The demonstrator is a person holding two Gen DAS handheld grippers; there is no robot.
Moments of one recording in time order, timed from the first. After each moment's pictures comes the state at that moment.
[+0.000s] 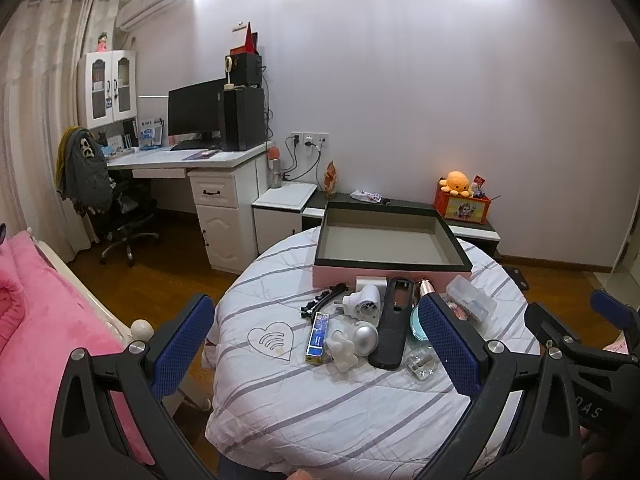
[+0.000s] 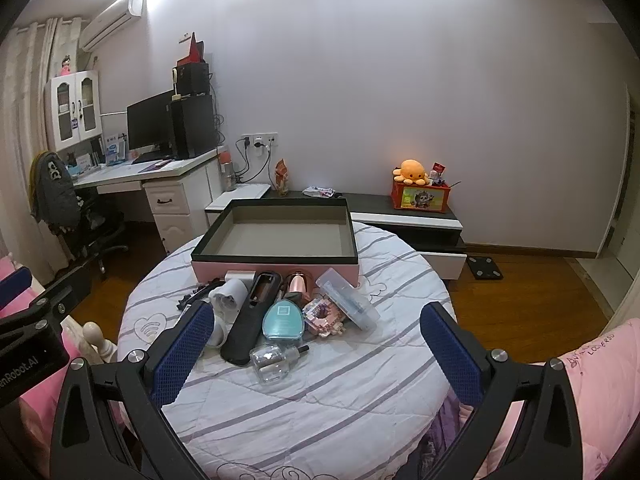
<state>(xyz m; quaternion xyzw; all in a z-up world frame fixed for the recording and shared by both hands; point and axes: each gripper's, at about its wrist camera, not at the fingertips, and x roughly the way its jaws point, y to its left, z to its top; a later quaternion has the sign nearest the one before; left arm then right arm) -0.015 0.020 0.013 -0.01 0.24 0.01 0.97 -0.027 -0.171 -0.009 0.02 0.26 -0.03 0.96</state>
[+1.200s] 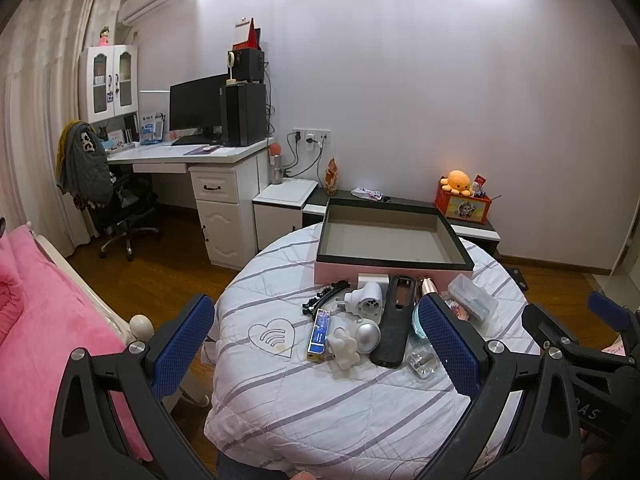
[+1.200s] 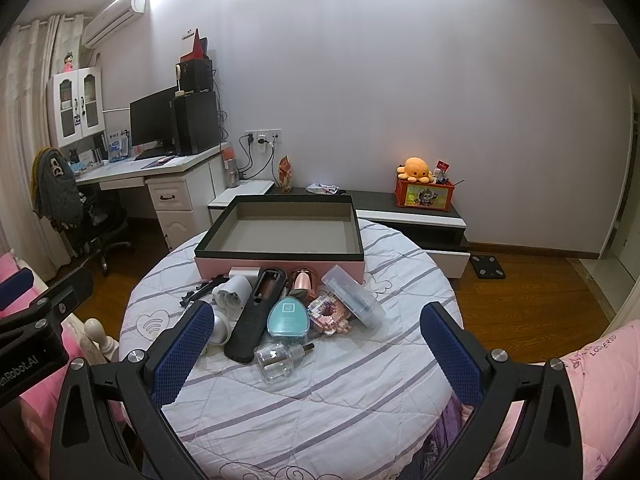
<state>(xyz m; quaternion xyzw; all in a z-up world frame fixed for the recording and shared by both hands) -0.013 0.023 0.006 -0.02 0.25 0.01 0.97 -0.026 -0.166 -0.011 0.01 0.27 -0.03 0.96</state>
